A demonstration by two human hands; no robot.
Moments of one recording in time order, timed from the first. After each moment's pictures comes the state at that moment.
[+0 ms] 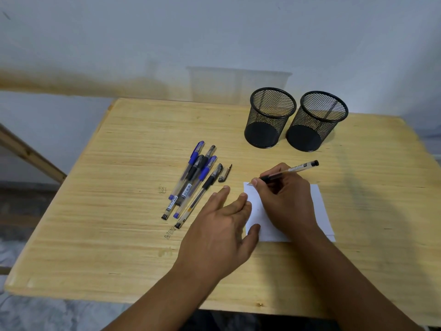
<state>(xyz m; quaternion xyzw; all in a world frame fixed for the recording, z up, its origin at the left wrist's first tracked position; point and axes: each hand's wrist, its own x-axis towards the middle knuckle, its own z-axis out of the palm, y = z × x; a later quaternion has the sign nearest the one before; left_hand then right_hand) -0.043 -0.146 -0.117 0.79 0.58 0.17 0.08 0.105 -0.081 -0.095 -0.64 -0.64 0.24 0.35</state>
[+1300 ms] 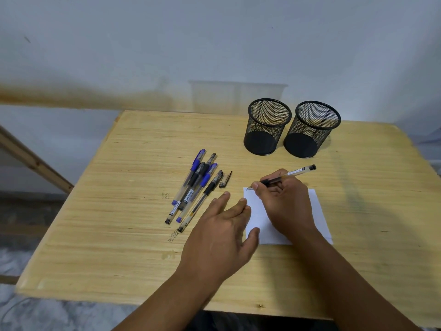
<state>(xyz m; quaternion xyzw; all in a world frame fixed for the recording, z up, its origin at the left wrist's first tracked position) -0.040 -0.150 -0.112 0.78 0.59 0.17 0.09 0.107 -0.082 -0.093 -0.62 -0.65 0.23 0.37</state>
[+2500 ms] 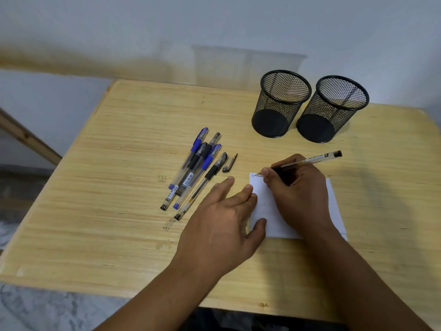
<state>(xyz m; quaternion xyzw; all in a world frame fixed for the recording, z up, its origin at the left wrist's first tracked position) -0.042 -0.147 -0.110 0.77 0.60 0.18 0.13 0.111 -0.076 -0.102 -0.64 -0.64 0.24 0.36</state>
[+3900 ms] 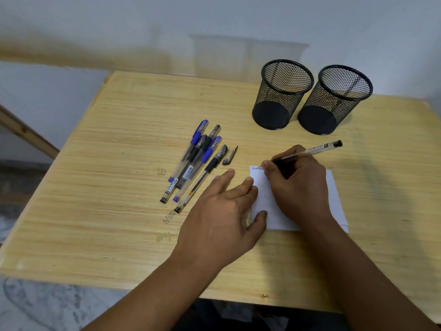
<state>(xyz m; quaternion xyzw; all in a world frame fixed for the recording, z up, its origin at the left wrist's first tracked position) -0.042 -0.148 -0.110 0.76 0.60 0.19 0.13 0.106 -0.079 -0.100 -0.64 -0.65 0.22 0.36</state>
